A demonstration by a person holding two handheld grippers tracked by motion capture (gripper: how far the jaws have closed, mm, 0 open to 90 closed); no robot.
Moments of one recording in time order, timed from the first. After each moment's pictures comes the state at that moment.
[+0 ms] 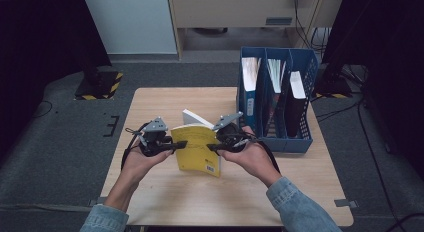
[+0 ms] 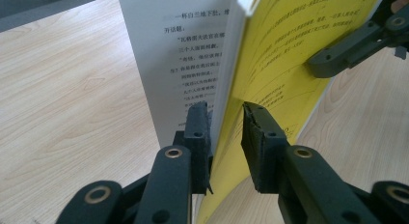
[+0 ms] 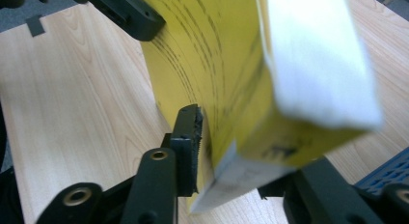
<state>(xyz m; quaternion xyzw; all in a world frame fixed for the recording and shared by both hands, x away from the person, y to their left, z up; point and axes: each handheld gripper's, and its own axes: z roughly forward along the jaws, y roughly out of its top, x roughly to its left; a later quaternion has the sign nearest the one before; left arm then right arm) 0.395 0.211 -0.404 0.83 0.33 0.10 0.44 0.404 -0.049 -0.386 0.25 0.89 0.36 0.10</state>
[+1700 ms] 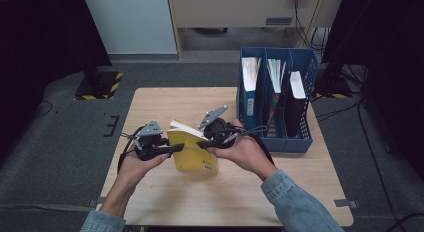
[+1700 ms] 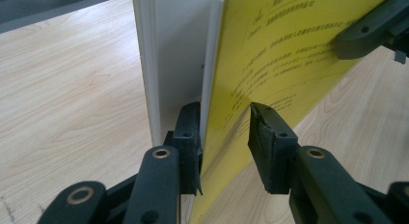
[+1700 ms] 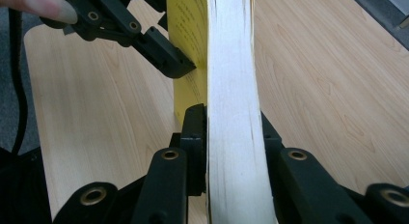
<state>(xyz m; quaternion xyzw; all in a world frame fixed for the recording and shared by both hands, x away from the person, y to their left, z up) 0.385 0.222 -0.408 0.82 0.33 0.10 0.45 0.398 -0.021 -0.354 0.19 0.91 0.35 0.10</state>
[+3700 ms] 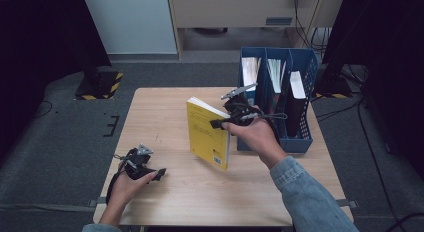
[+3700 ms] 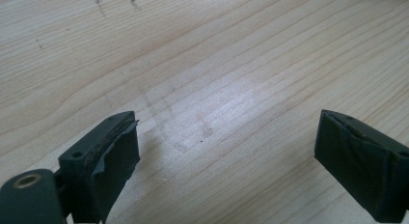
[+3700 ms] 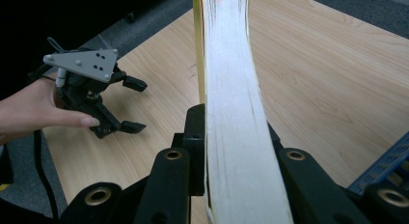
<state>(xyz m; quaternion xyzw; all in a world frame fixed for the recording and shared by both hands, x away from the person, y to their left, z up) 0.378 0.275 -0.514 0.83 0.47 0.14 0.28 0.435 -0.067 -0.327 0.34 0.85 0.41 0.04</state>
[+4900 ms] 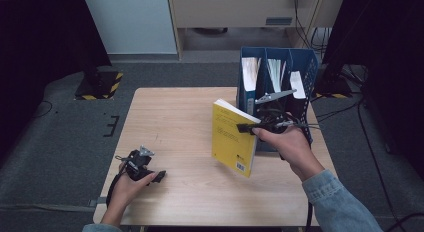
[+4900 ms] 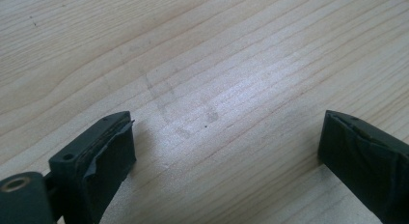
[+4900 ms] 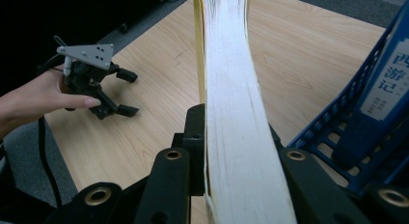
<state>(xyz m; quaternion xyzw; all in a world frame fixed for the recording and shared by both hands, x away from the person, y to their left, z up) 0.377 0.273 -0.521 0.83 0.47 0.14 0.25 0.408 -0.141 -0.318 0.37 0.83 0.42 0.05</state>
